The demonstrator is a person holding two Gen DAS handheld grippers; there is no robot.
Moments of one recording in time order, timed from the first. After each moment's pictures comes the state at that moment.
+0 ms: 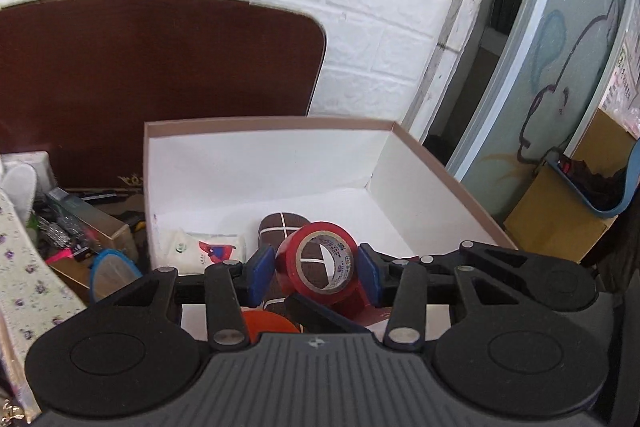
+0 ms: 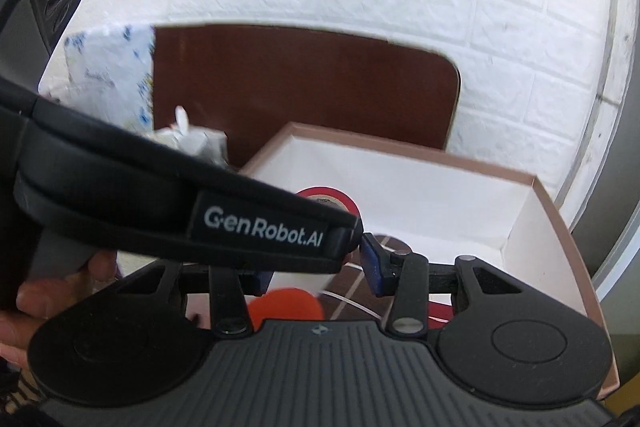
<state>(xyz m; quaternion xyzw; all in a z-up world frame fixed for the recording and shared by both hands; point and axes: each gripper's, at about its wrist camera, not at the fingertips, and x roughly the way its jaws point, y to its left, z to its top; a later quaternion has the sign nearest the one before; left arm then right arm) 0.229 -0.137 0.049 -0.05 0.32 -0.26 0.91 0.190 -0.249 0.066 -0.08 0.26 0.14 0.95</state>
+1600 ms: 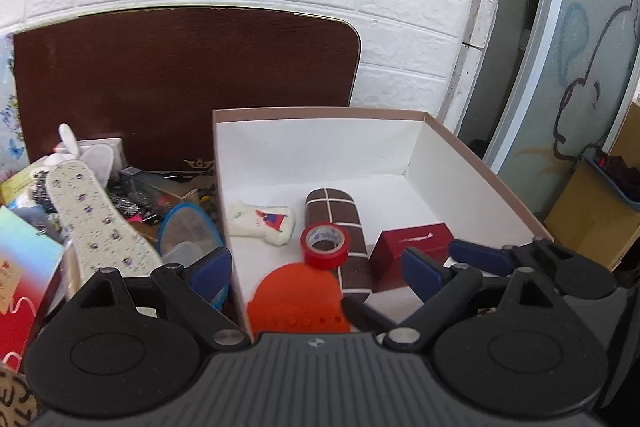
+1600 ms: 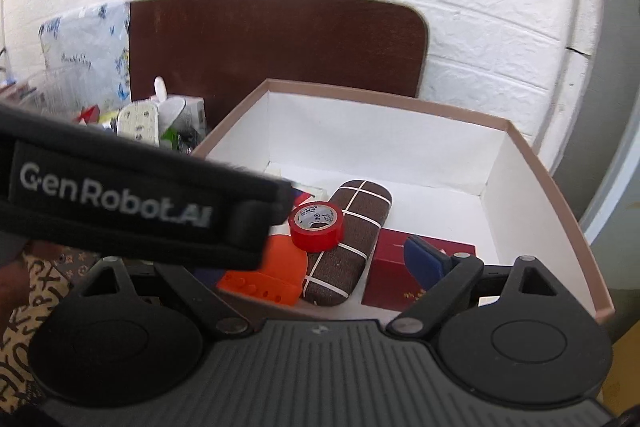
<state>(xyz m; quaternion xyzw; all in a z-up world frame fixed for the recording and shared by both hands) 0.154 -0.119 0.057 -0.02 0.30 -0.18 0.94 0.148 -0.244 0.049 -0.06 0.27 0.09 0.96</state>
